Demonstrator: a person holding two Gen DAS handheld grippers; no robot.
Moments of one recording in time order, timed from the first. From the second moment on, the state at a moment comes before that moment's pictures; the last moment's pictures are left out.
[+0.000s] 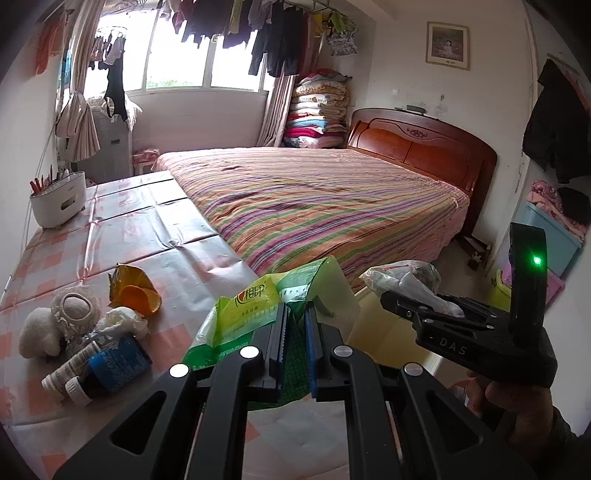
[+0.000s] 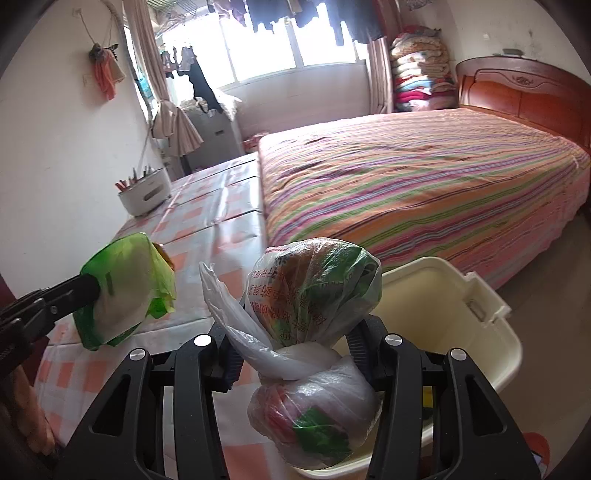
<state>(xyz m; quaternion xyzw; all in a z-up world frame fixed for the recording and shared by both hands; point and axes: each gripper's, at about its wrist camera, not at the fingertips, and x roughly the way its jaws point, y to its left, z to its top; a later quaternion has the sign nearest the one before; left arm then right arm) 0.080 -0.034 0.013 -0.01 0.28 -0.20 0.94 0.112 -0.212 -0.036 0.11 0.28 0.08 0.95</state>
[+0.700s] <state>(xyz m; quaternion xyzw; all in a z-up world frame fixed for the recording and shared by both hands) 0.092 -0.107 0.002 0.01 0.31 -0.26 0.91 0.110 -0.264 -0.049 0.14 0.30 0.02 0.94</state>
